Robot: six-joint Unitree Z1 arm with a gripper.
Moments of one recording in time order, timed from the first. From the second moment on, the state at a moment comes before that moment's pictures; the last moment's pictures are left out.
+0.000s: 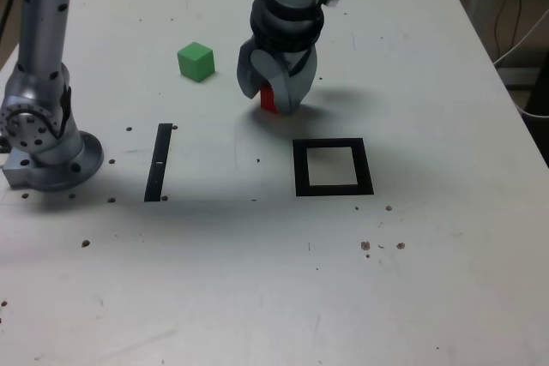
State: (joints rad) arm 0.14 1.95 -1.26 1.02 0.32 0.66
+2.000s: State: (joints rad) arm -0.18 2.02 -1.50 1.16 0.12 -0.07
